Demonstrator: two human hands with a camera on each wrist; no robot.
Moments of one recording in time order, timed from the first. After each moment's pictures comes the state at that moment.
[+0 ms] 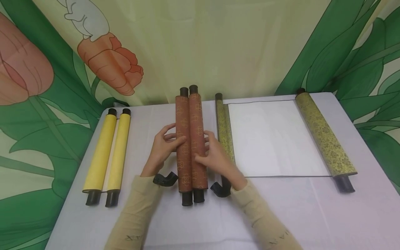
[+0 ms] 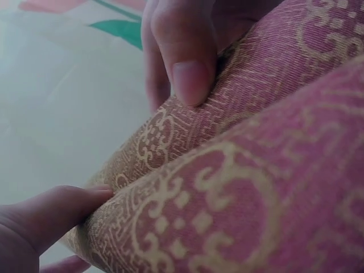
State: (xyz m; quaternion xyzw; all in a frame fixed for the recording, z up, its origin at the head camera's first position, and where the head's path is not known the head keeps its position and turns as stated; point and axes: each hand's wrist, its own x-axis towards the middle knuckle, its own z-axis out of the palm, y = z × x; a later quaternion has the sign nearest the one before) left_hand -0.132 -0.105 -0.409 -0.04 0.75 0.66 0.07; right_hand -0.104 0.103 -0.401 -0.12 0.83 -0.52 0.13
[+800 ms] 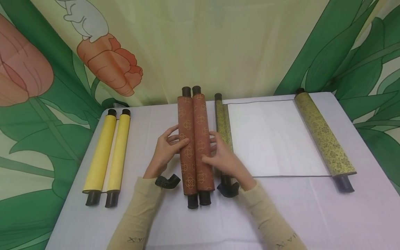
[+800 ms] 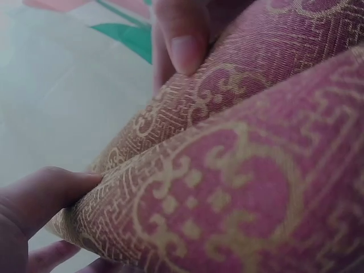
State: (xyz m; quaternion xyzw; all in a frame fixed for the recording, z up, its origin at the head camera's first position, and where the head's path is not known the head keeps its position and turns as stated) left_hand -0.126 -0.096 -0.415 -0.01 0.72 0.69 0.08; right_hand -0.103 0.127 -0.405 -0.12 0.80 -0.57 0.16
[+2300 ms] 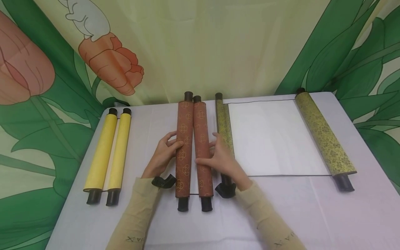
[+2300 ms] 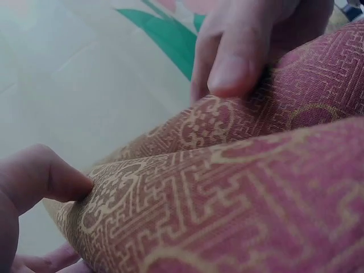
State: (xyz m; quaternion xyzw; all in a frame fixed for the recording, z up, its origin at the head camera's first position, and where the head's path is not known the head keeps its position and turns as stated) left_hand -0.125 -0.109 -0.427 -0.05 0.69 0.71 0.15; right_hand -0.103 0.117 -0.419 -0.08 0.82 -0.54 0.17
